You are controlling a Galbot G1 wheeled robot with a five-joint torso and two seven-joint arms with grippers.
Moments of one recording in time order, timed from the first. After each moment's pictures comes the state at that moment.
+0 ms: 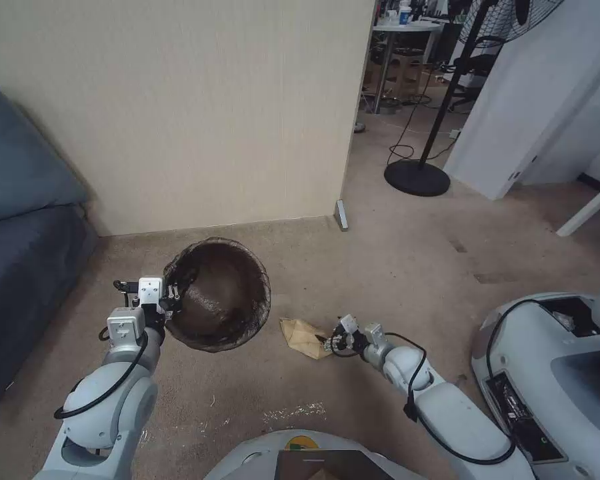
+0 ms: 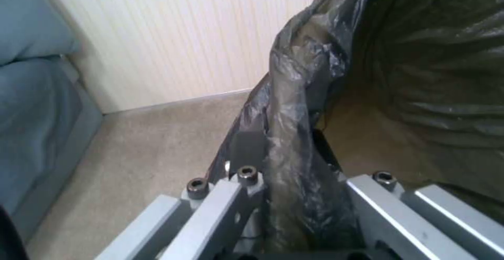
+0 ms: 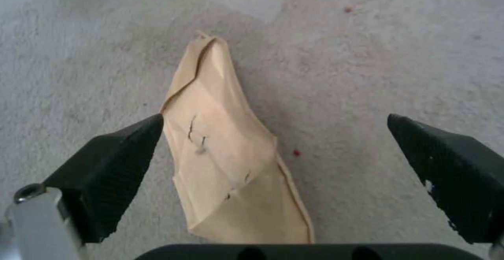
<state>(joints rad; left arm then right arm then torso) 1.57 -1.29 -0.66 -2.39 -0.25 0.61 -0.22 -1.12 1.09 0.09 1.46 0.28 -0.25 -0.31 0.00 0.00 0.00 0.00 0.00</state>
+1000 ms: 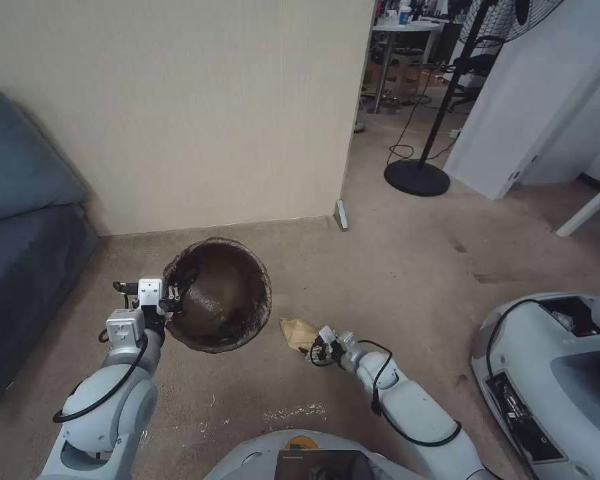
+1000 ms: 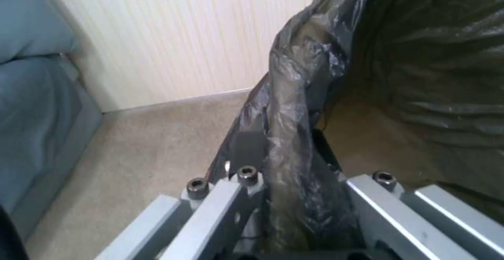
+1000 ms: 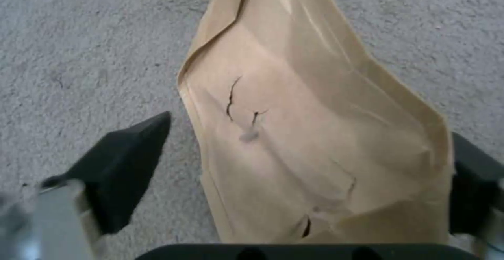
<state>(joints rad) 1.58 -1.30 -0.66 -2.40 -0.24 0.61 -0.21 -1.03 1.24 0.03 1.20 0.16 -0.18 -0.34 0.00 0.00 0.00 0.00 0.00</state>
